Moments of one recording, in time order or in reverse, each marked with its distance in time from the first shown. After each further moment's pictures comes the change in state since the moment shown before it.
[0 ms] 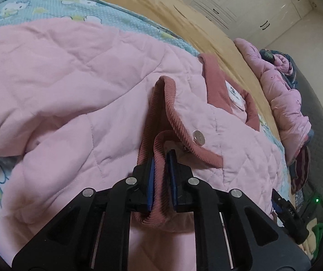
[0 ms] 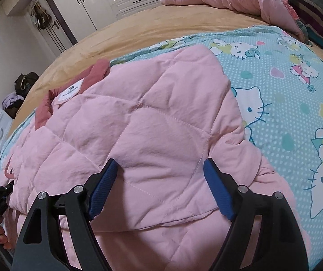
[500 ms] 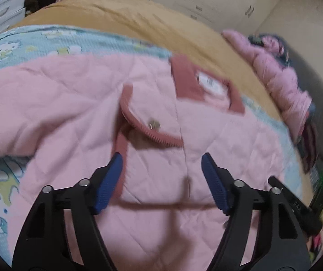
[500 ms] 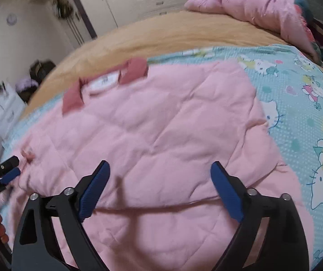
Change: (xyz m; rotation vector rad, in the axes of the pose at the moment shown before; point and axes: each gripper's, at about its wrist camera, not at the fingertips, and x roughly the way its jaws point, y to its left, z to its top) left arm -0.029 -0.055 -0.024 0.185 -0.019 0.087; right arm -0.017 0.047 -0.015 -0.142 0.034 0.014
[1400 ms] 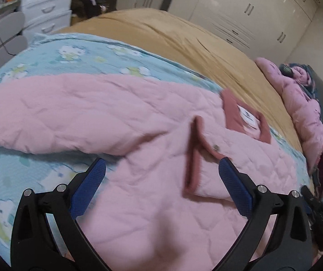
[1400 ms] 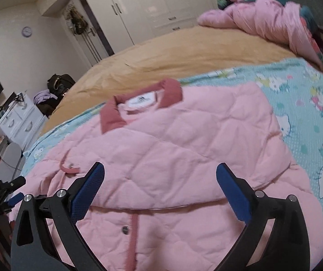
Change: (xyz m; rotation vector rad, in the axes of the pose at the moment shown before) left arm -0.099 0.073 0.005 -0.158 -0.140 0.188; right arm -0.070 0.049 0.004 0.022 -0.176 0.147
